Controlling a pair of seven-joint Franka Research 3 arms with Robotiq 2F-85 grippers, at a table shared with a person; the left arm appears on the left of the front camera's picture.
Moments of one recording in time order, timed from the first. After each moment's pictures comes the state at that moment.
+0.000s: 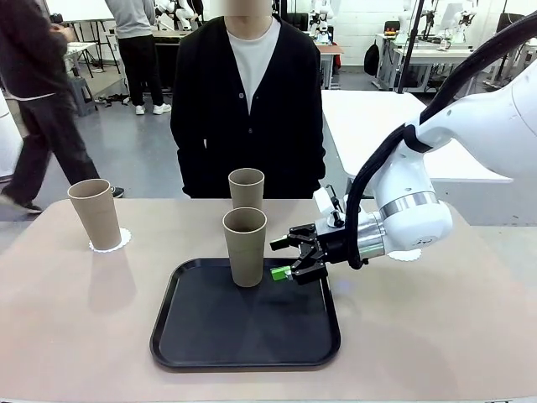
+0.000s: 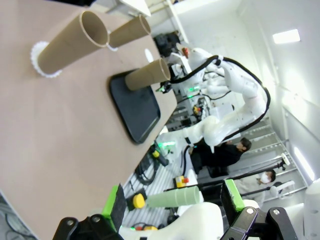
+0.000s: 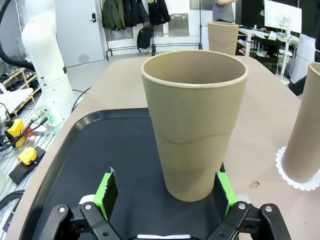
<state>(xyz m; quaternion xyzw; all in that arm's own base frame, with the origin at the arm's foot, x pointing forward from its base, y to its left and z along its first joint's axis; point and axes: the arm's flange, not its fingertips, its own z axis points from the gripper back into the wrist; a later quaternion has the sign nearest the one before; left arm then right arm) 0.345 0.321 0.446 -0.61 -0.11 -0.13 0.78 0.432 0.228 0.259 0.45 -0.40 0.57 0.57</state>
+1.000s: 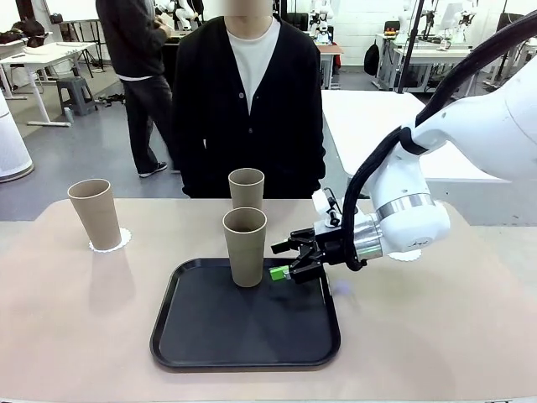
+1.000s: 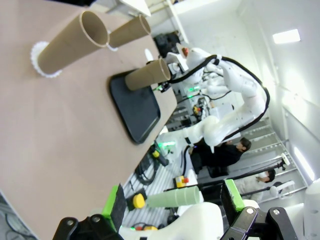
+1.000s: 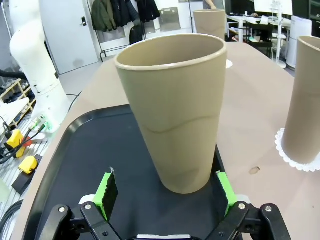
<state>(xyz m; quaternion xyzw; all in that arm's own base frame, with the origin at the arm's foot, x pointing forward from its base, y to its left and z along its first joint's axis) 0.345 0.321 0.446 -0.61 -0.11 -0.13 0.78 0.437 0.230 0.250 0.45 -0.37 0.54 0.61</state>
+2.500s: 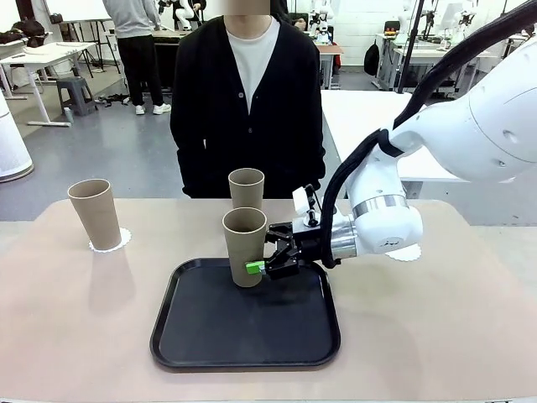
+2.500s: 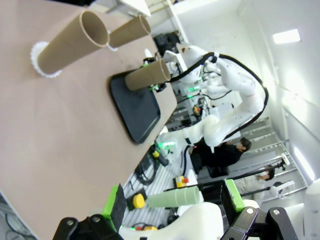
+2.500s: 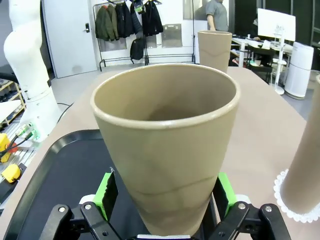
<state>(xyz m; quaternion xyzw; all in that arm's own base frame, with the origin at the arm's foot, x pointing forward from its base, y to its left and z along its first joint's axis) 0.345 0.321 0.446 -0.61 -0.11 -0.13 0.78 0.447 0.279 0.248 0.45 -0.42 0.55 0.56</state>
